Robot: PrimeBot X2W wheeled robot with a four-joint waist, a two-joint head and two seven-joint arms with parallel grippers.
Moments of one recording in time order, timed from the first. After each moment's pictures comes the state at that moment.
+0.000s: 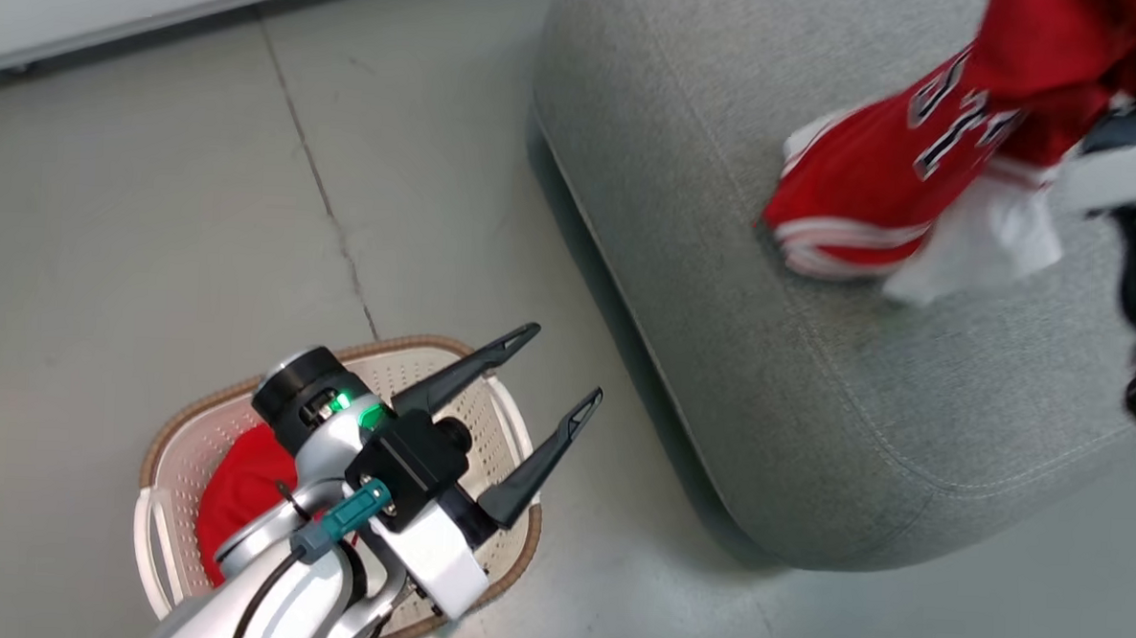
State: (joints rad) left arm -0.35 0.33 -0.65 -0.02 -0.26 -0.11 -0.07; right arm -0.79 -0.21 0.06 0.43 0.42 0.13 -0.19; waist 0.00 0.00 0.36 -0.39
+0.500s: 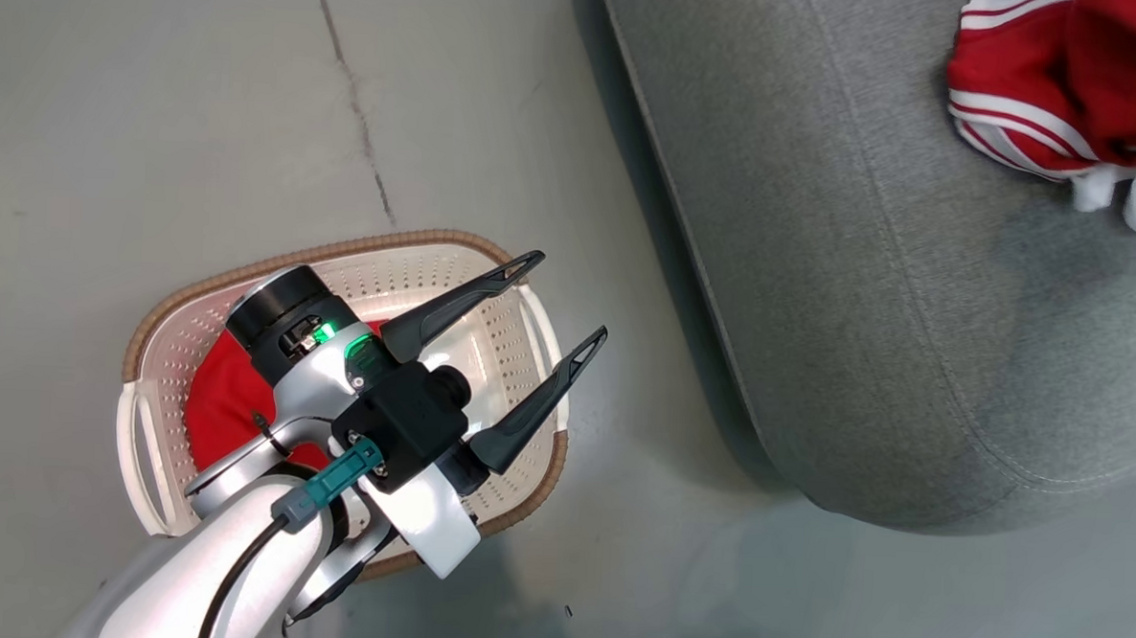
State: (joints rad) left arm -0.48 0.39 -0.67 -0.10 -0.23 -0.12 -0.03; right arm -0.93 -0.28 -0.02 0.82 0.47 0.13 -0.23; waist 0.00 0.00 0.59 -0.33
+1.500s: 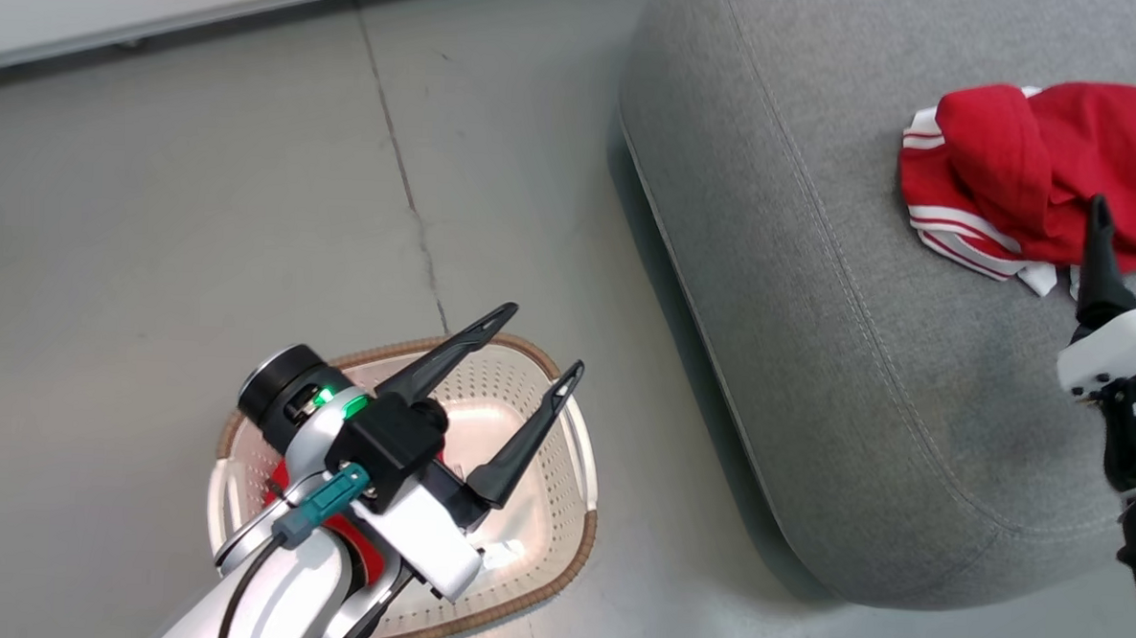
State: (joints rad) left arm -0.39 0.33 -0.66 0.03 -0.31 -0.04 -0.12; right arm -0.70 -0.28 0.04 0.87 0.46 0.13 -0.26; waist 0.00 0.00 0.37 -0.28
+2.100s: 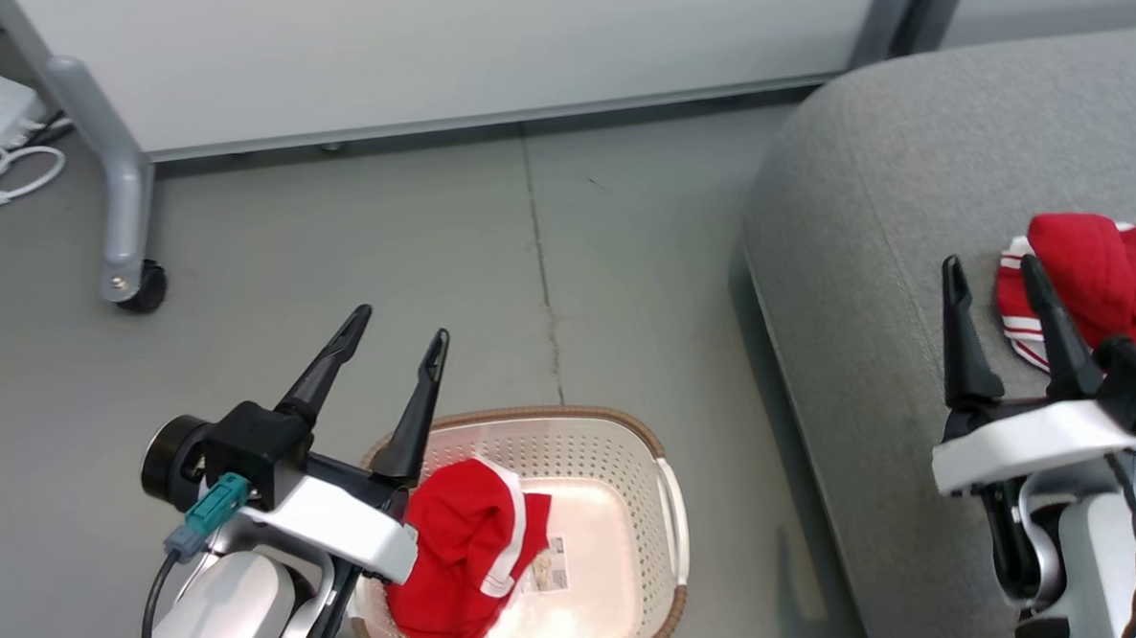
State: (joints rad) left arm -0.26 0.29 -0.50 0.10 -0.45 0.12 -0.22; right arm -0.38 -0.10 0.01 0.34 0.24 0.13 -0.19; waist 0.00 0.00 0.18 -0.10
